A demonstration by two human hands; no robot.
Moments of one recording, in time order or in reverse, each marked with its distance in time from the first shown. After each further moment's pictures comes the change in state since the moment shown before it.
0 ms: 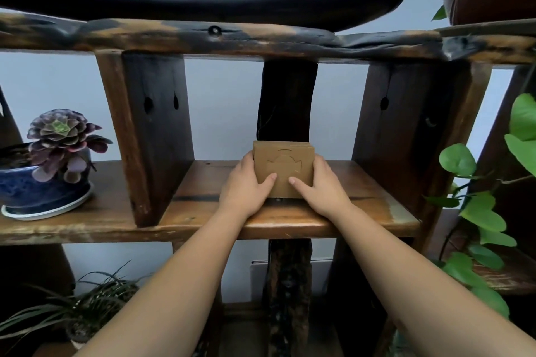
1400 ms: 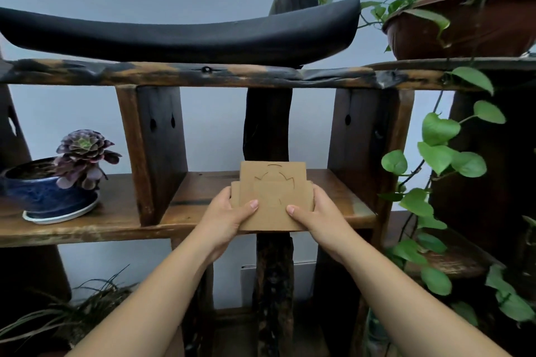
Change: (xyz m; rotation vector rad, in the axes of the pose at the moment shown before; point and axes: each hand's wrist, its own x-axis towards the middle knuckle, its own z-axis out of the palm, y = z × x) left_hand -0.116 0.057 -0.075 -0.885 -0.303 -0.231; right_hand -0.122 -0.069 -0.073 0.590 -0.110 0.190
